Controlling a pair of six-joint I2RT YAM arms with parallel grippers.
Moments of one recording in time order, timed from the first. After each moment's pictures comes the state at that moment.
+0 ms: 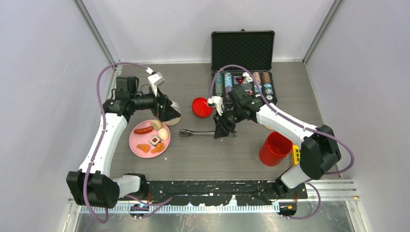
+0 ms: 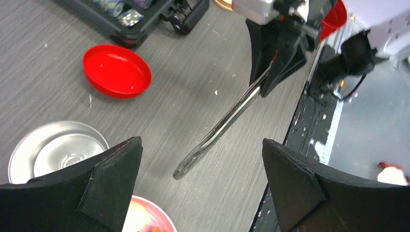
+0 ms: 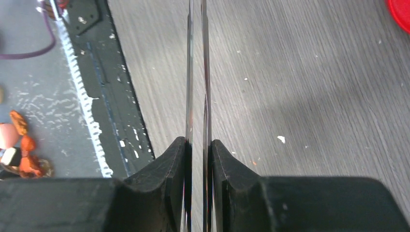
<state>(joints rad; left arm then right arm) -0.08 1.19 1.15 -0.63 0.98 0.20 0.62 1.54 1.16 -0.65 -0.68 -0.25</state>
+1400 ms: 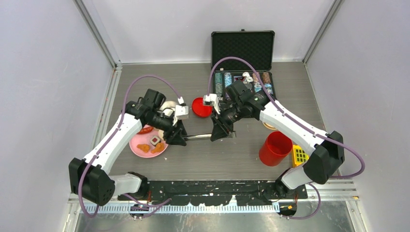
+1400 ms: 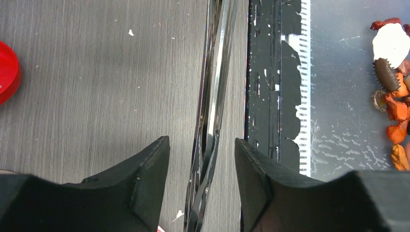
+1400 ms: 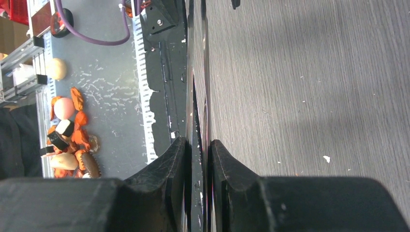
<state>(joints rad) -0.38 1.24 1.10 -1.03 0.95 0.80 0.69 1.48 1.33 -0.85 -0.84 -0.27</state>
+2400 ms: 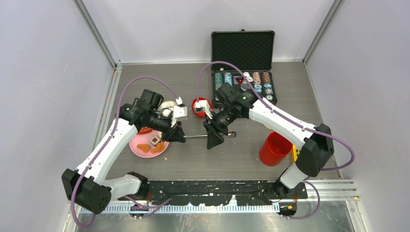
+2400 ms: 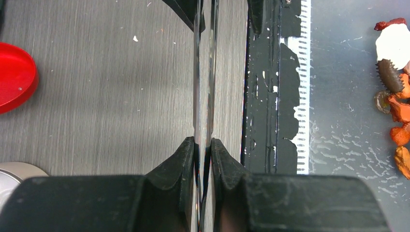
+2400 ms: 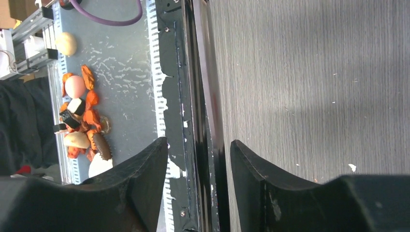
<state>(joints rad) -0.41 1.16 1.13 -1.06 0.91 0.76 0.77 1.58 1.43 -0.97 -0.84 -0.32</state>
